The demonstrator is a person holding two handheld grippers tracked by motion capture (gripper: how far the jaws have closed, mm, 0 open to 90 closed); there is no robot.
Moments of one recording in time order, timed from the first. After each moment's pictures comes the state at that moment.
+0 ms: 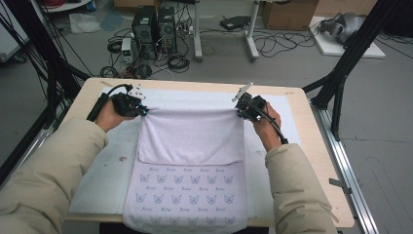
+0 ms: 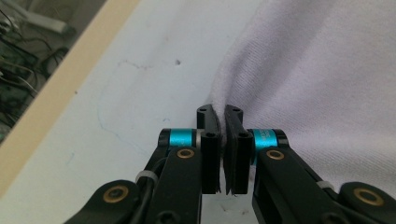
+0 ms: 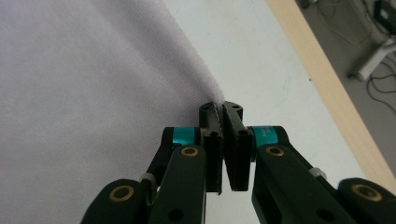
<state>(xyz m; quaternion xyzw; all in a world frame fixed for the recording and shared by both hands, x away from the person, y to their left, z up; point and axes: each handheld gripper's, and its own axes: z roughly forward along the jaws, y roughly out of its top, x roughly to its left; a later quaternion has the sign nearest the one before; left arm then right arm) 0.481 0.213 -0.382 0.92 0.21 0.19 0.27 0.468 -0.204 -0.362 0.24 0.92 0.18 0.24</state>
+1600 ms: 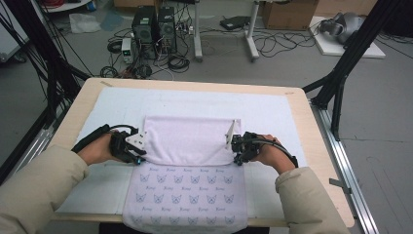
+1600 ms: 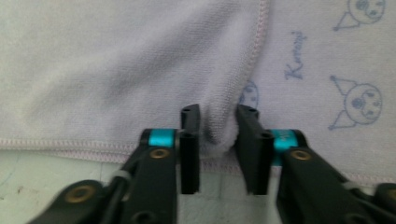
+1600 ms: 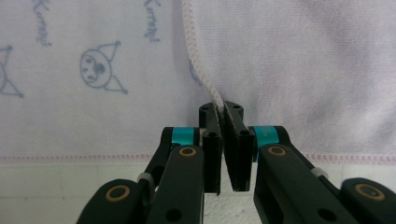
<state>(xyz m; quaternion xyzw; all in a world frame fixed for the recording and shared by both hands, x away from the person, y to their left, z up) 0.373 0.202 -0.412 0.98 0.02 0.06 0.21 0.382 -0.186 -0.402 0.04 1.00 0.09 -0.01</state>
